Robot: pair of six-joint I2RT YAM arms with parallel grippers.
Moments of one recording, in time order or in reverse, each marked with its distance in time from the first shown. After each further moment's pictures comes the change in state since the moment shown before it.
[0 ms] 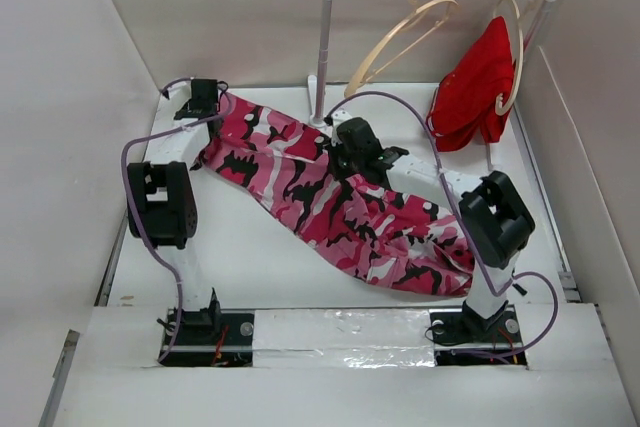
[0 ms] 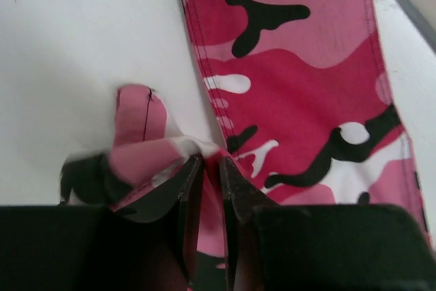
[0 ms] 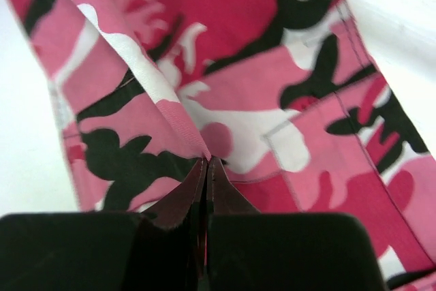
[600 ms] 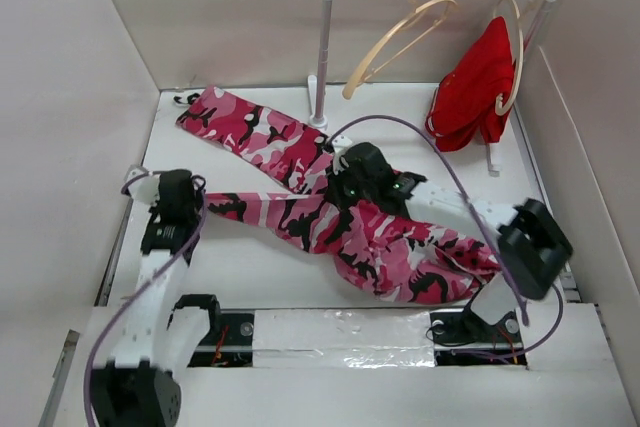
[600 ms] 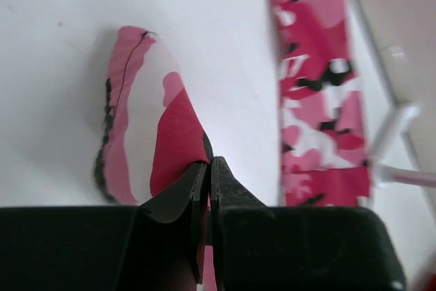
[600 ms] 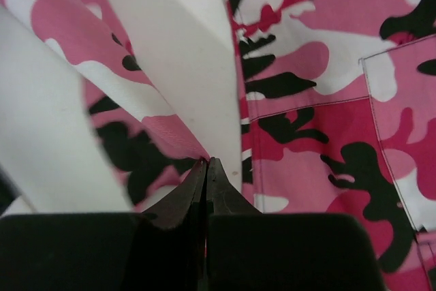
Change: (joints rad) left arm 0.015 -1.154 -0.826 -0.066 0.014 -0.232; right arm 0.125 -0.328 -0.271 0.000 -0.075 0.005
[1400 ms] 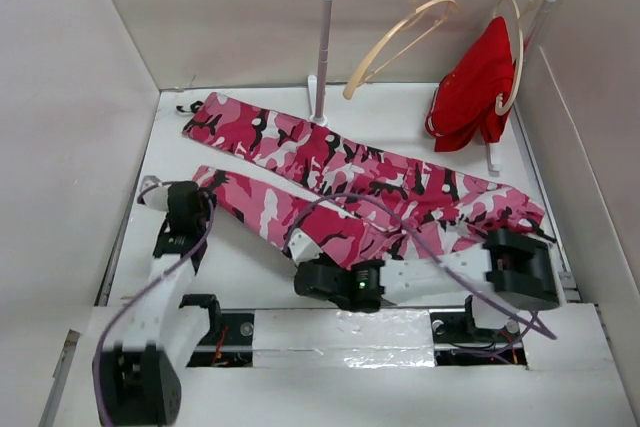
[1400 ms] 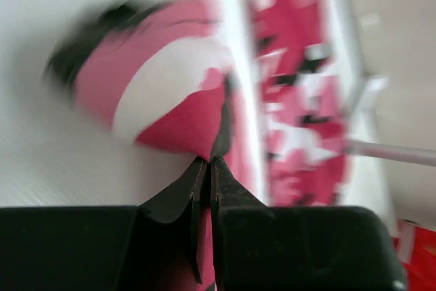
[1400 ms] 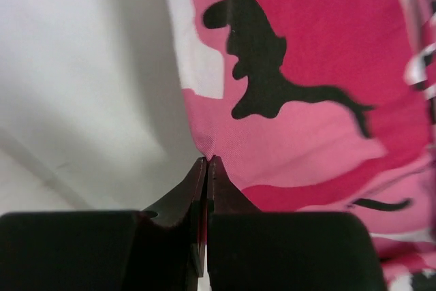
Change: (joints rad) left arm 0.009 0.195 -0.206 0.359 0.159 -0.119; right arm 0.631 0.156 -0.088 -0.075 0.653 0.139
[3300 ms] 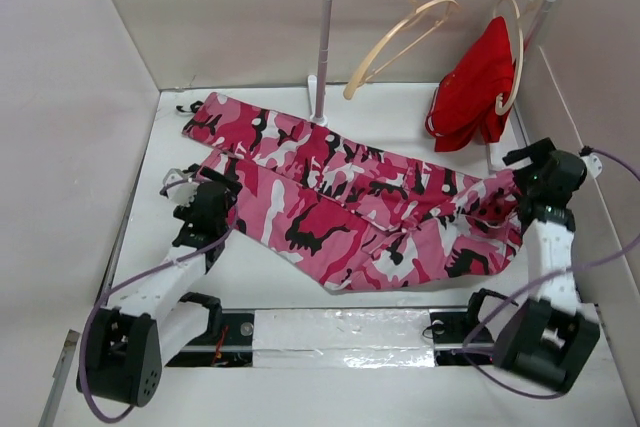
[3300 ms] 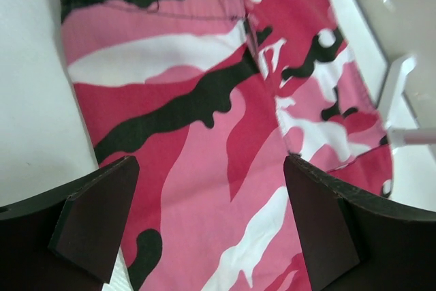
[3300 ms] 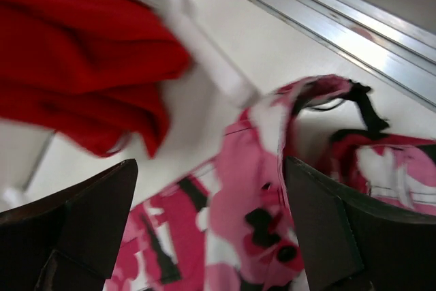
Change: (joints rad) left arm -0.233 0.082 -0.041 0.182 -0.254 0.108; right arm -1.884 -0.589 -0.248 0.098 -0.559 0.338
